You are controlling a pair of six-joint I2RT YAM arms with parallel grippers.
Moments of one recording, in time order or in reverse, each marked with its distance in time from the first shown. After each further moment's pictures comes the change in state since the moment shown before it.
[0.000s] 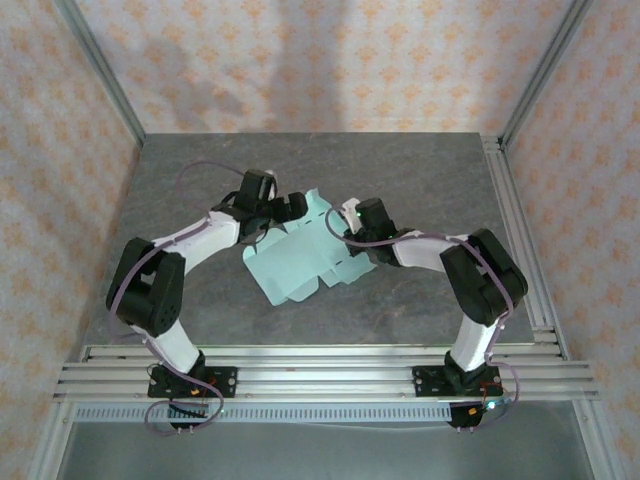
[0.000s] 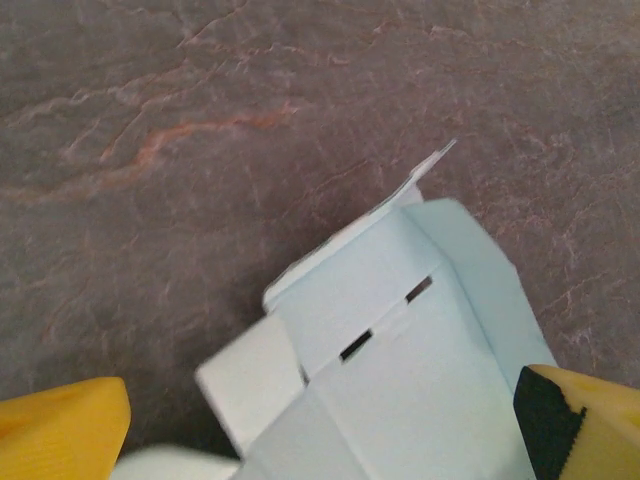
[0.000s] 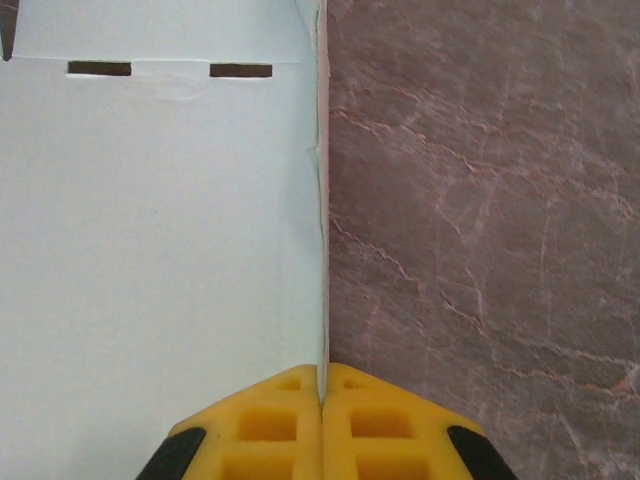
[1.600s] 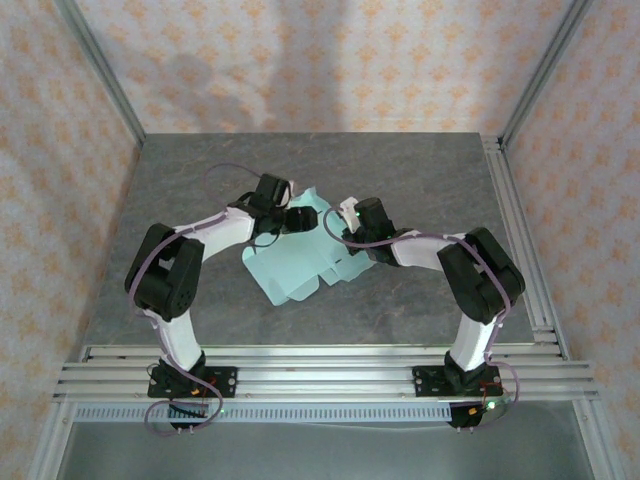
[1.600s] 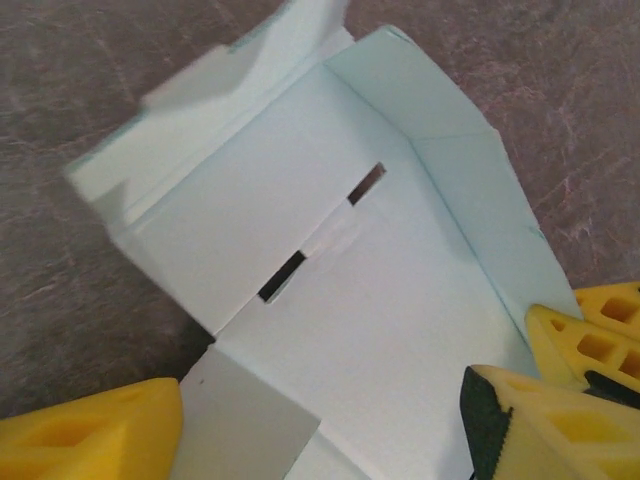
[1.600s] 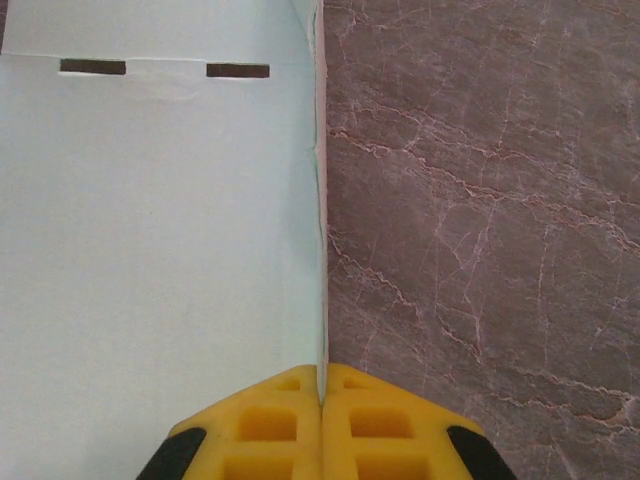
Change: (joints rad) left arm -0.043 0.109 0.046 -0.046 0.145 0.061; right arm 0.000 0.021 0.011 0.023 0.006 -0.024
